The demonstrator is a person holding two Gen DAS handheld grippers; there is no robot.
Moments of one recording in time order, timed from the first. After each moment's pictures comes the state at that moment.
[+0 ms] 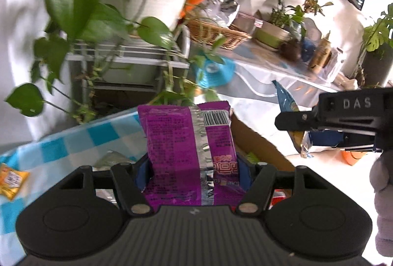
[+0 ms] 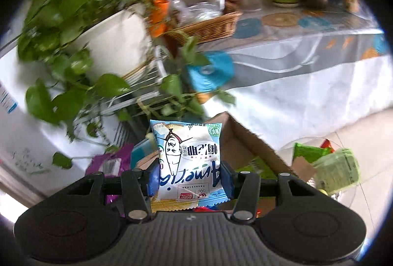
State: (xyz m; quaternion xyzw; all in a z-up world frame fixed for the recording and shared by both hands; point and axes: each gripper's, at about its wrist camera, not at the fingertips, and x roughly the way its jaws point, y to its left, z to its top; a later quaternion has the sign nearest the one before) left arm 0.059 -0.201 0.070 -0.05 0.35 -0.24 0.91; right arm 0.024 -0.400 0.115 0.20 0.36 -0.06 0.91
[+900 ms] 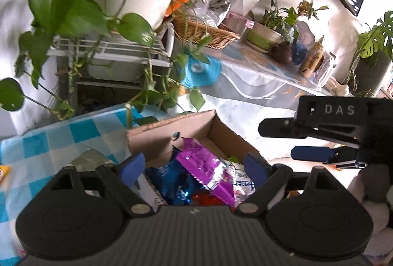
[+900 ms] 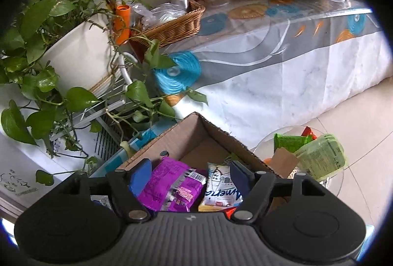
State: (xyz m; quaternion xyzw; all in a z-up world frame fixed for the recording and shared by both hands) left arm 0.060 -0.216 0.073 -0.07 0.35 -0.25 0.90; right arm 0.024 -0.416 0.106 0.23 0.37 -0.10 0.90
